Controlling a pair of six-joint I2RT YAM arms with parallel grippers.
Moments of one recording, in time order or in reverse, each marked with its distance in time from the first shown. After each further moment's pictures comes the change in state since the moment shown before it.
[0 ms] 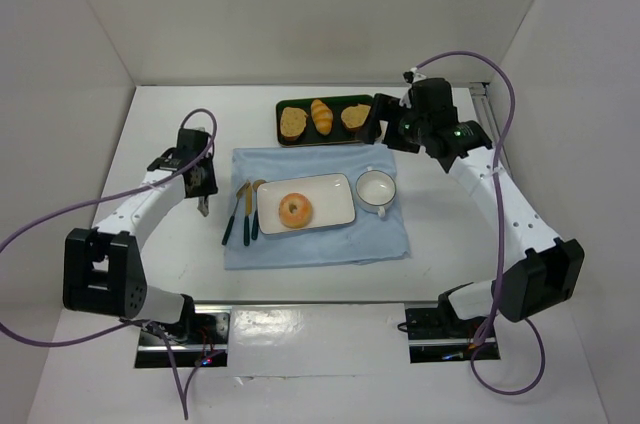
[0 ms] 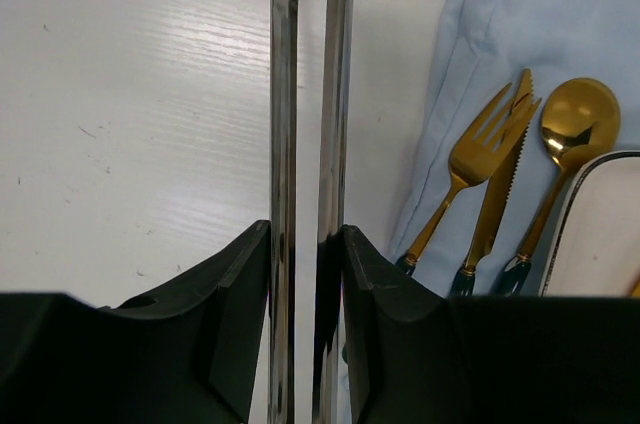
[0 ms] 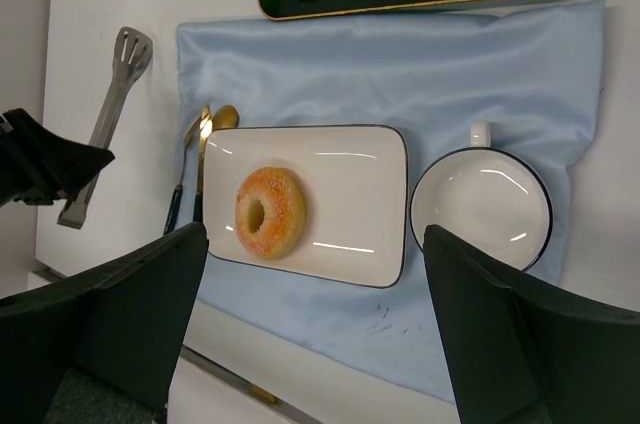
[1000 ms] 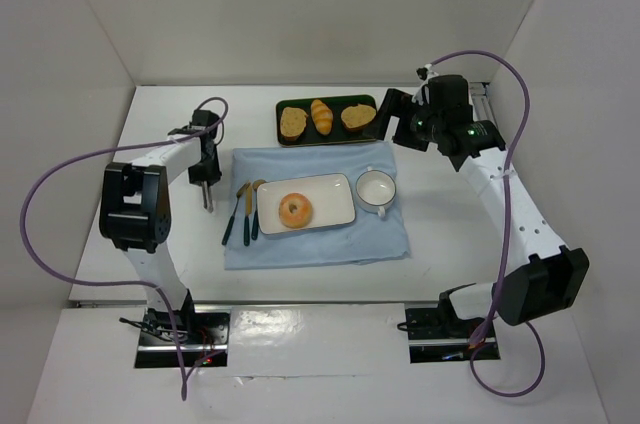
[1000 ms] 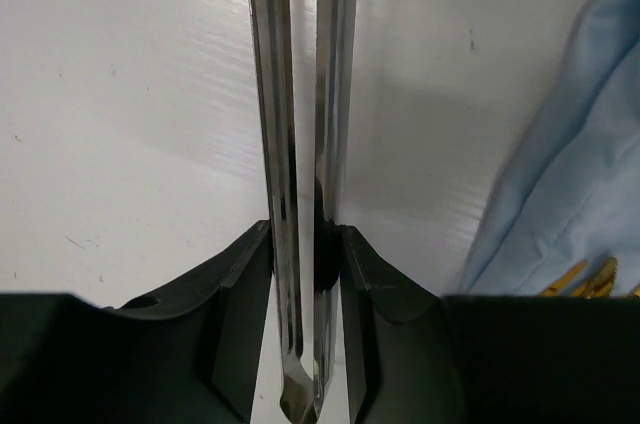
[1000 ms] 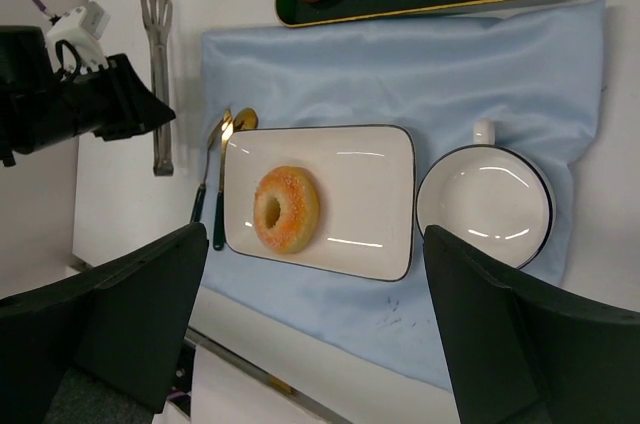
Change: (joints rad) left arm 0.050 0.446 0.287 -0.047 -0.043 0.027; right arm -0.082 -0.026 0.011 -0.018 -0.098 0.010
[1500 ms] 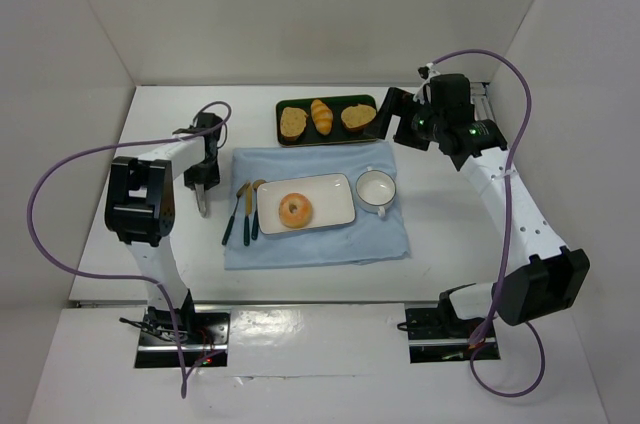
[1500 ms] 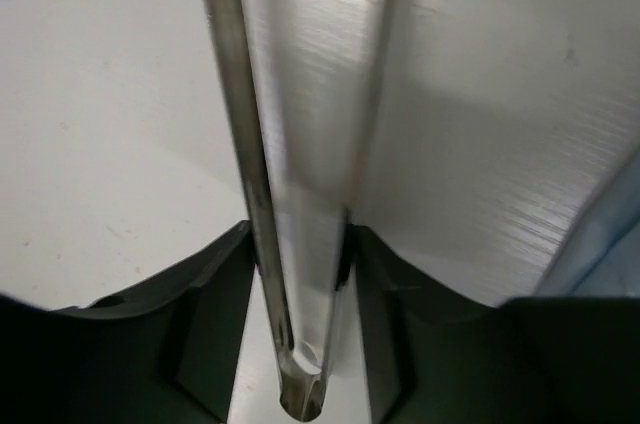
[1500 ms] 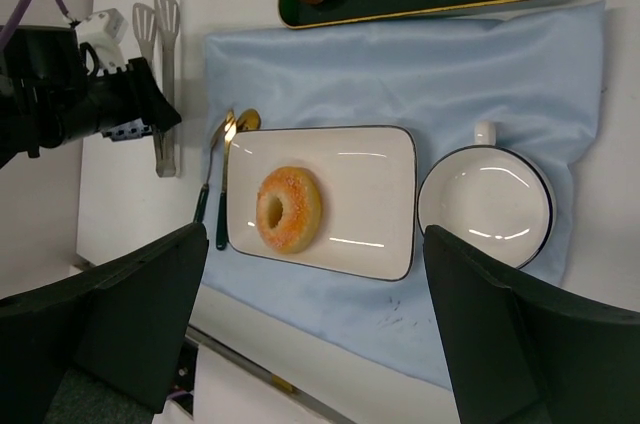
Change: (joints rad) left arm -0.006 0.086 0.039 -0.036 -0.113 0.002; right arm -0.006 -0.001 0.011 -0.009 -0.007 0.000
